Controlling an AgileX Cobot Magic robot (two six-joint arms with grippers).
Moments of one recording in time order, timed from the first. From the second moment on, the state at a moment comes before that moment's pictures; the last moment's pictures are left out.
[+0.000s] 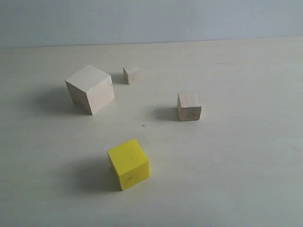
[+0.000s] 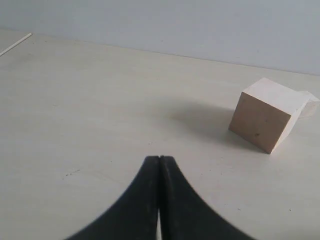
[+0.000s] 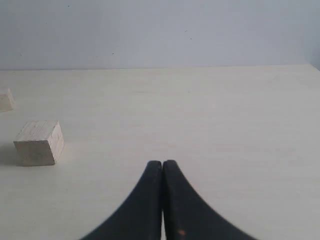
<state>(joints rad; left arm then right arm) 0.04 0.01 0.00 -0.02 0.37 -0.09 0.00 0.01 0.00 0.08 0.34 -0.08</state>
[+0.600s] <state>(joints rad) 0.04 0.01 0.00 -0.02 0.25 -0.09 0.00 0.01 0.00 0.08 0.34 -0.08</state>
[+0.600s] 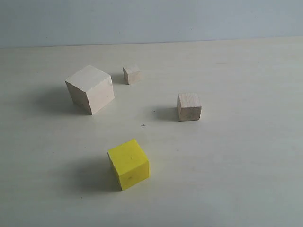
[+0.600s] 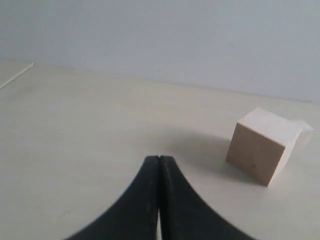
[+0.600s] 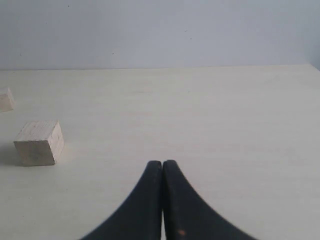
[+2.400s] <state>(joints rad) 0.03 0.25 -0.37 -0.01 0.06 -0.14 0.00 0.04 -0.18 0.12 -0.19 0.16</state>
